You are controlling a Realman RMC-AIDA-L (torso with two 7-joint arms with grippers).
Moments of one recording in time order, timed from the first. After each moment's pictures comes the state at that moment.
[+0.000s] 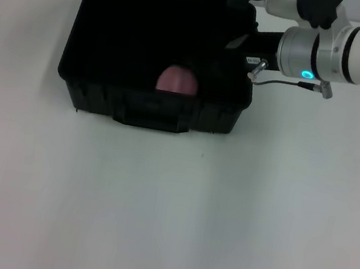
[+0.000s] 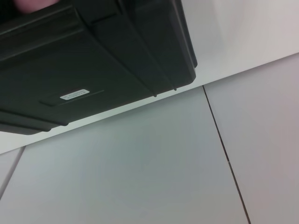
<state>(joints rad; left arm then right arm) -0.83 -2.05 1.27 1.68 -0.27 -1.68 0.01 0.86 2.07 -1.40 -0.49 1.40 0.77 -1.51</state>
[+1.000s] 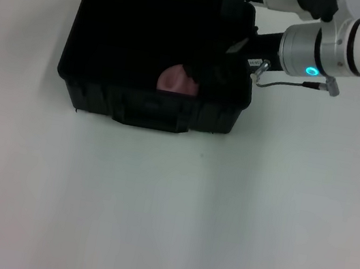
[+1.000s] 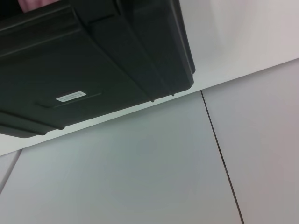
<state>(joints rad) -0.82 -2.05 1.27 1.68 -0.27 -1.68 0.01 0.85 2.06 -1.40 -0.60 1.21 0.86 -1.31</state>
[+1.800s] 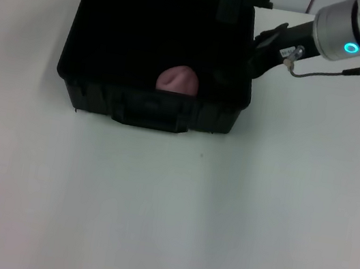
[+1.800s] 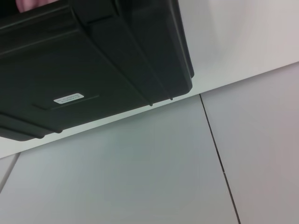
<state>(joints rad) -0.80 -2.05 1.27 1.68 -0.27 -1.68 0.01 0.85 1.99 -1.39 -0.81 0.95 1.13 -0.93</state>
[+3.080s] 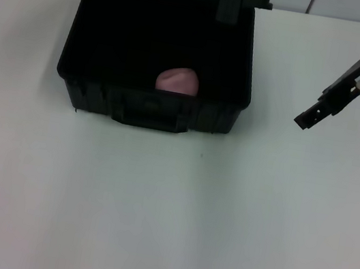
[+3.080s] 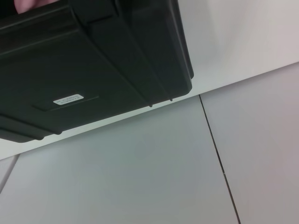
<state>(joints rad) -0.80 -2.05 1.27 1.68 -0.27 -1.68 0.01 0.91 1.97 -1.27 -0.94 0.50 1.57 -0.72</state>
